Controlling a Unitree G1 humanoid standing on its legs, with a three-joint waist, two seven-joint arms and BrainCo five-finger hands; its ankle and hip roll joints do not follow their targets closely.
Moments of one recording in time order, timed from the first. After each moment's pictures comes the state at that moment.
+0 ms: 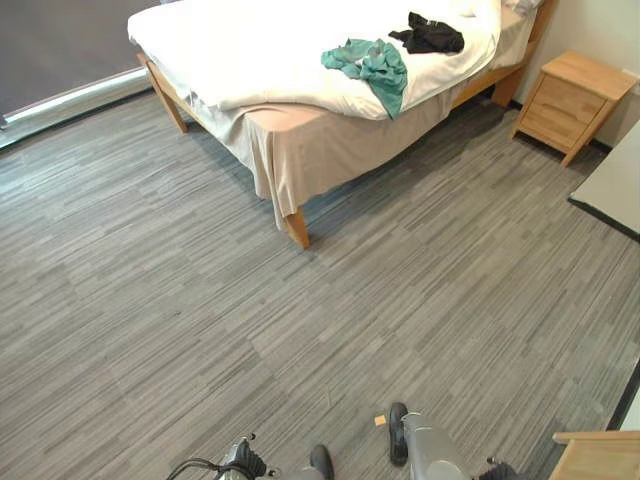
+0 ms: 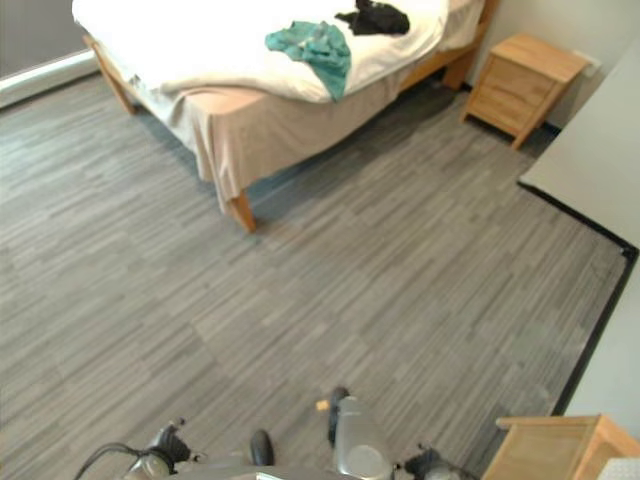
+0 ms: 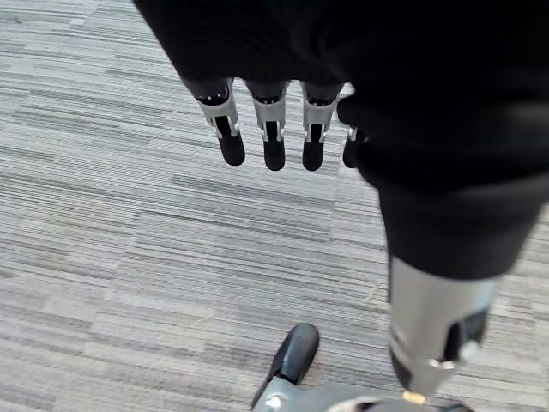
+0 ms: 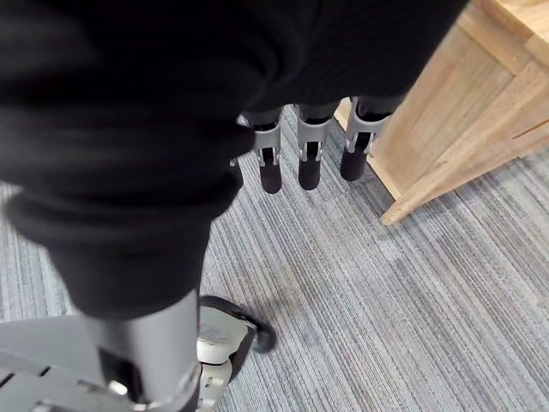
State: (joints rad) left arm -0.06 0.24 -0.35 1.22 0.29 -0.01 0.14; right arm -0.03 -0.22 0.20 1.27 -0.07 0.05 -0.15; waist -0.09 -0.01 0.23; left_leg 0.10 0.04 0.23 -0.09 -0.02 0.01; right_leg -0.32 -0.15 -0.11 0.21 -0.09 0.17
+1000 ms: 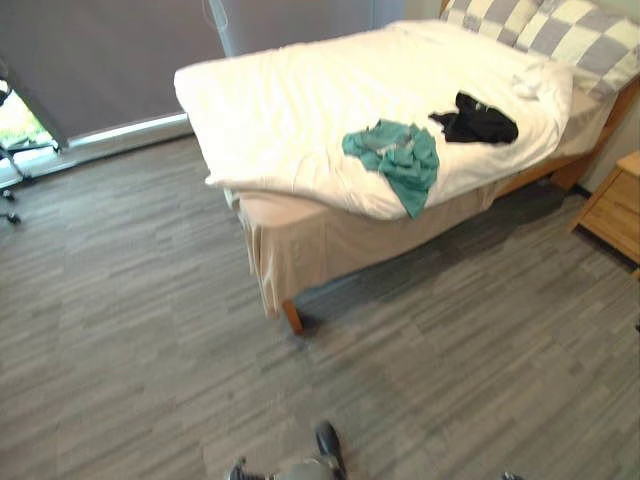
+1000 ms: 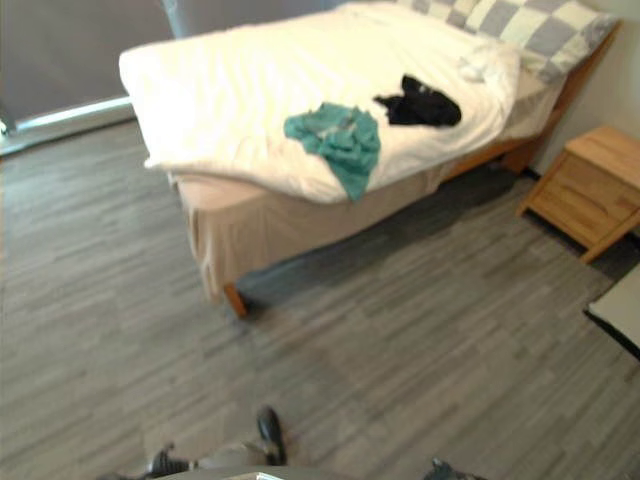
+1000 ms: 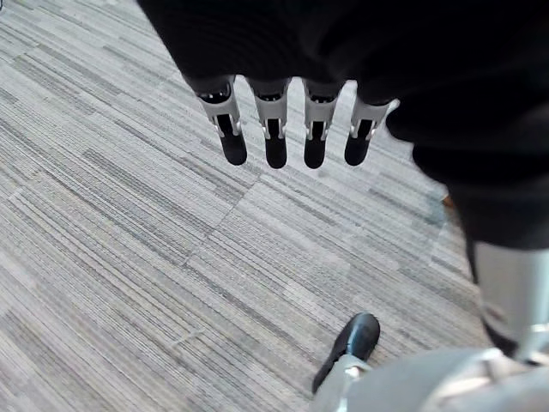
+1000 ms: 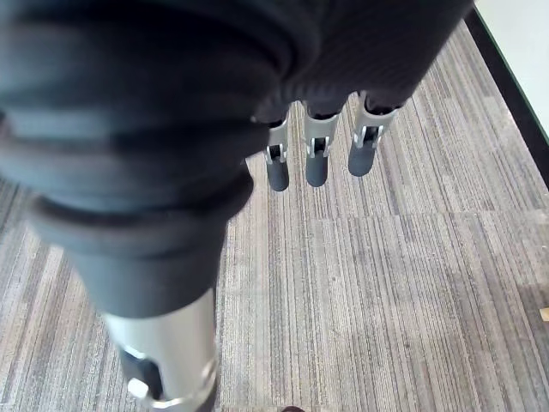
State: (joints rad) left arm 0.04 0.21 -0.21 1.35 0.24 0.00 0.20; right arm 0.00 -0.24 0.33 1.35 -0.20 0.06 -0.16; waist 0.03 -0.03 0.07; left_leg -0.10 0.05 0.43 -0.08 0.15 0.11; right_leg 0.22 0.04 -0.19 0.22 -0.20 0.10
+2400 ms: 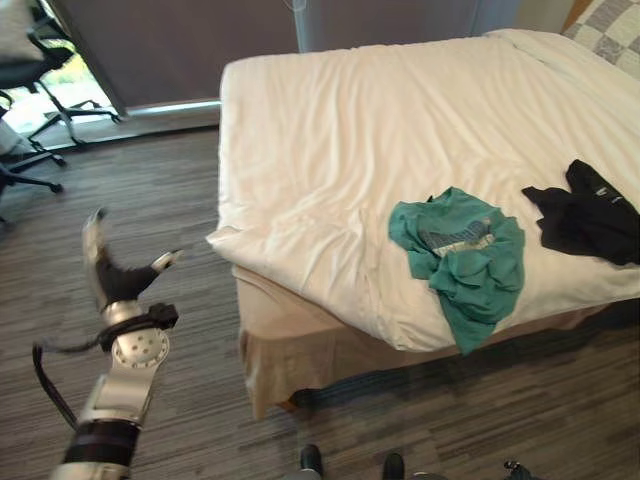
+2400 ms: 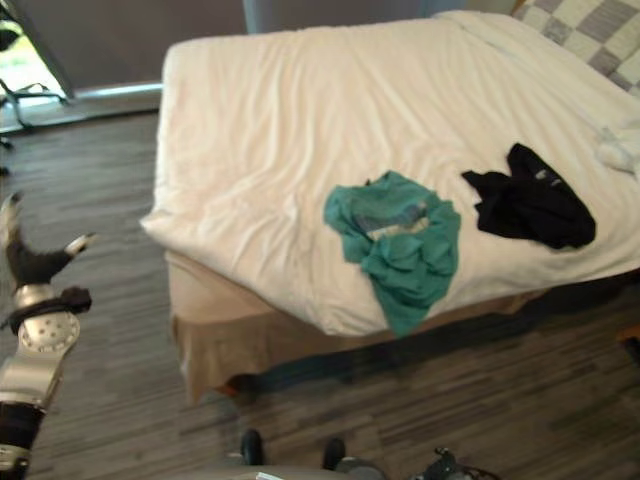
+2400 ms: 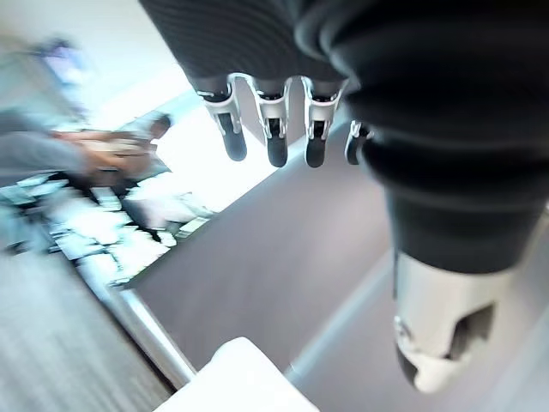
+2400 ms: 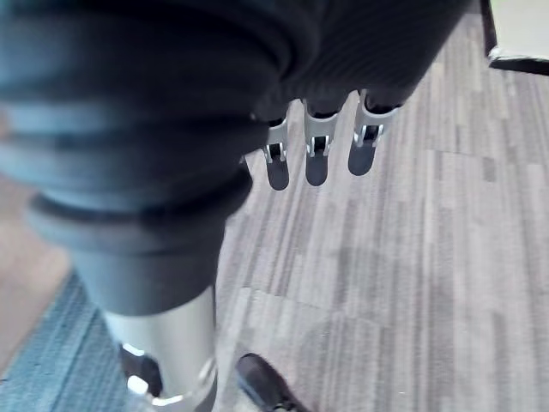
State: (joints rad) left arm -0.12 0.79 -0.03 0.22 0.20 -0.16 0.43; right arm -0.02 -0.31 0.28 1.25 -0.23 0.04 -0.16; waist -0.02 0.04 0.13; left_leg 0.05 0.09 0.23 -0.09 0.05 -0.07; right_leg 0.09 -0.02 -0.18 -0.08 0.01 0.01
